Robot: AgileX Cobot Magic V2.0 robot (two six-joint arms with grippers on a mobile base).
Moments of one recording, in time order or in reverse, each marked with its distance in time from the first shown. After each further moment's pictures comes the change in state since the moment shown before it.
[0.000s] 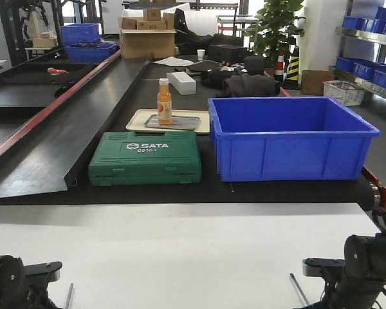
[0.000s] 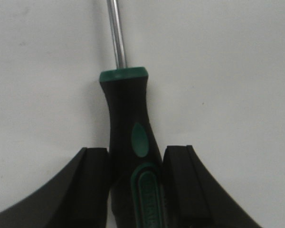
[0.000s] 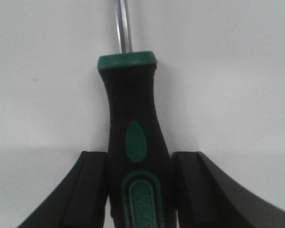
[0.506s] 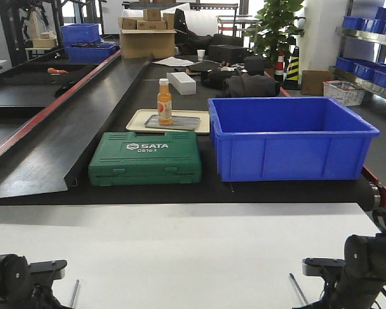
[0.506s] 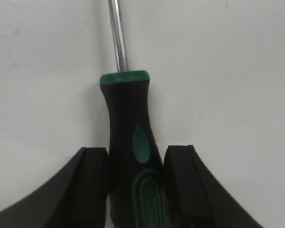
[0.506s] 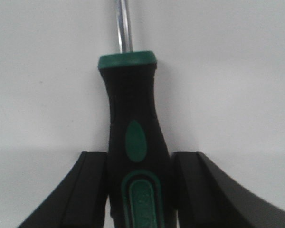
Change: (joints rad) left arm 0.000 0.050 -0.019 -0.011 -0.012 0.053; right arm -0.001 0.000 0.000 0.011 -0.003 0.000
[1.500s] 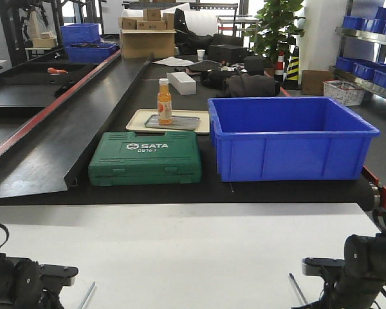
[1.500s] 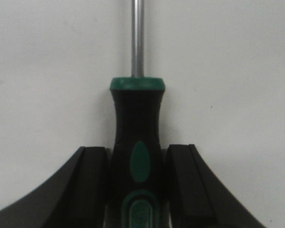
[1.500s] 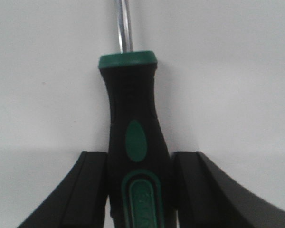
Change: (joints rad) left arm -0.030 0.039 -0.020 0.138 0.035 0.029; right arm 0.000 0.001 0.000 0.007 -0.002 0.000
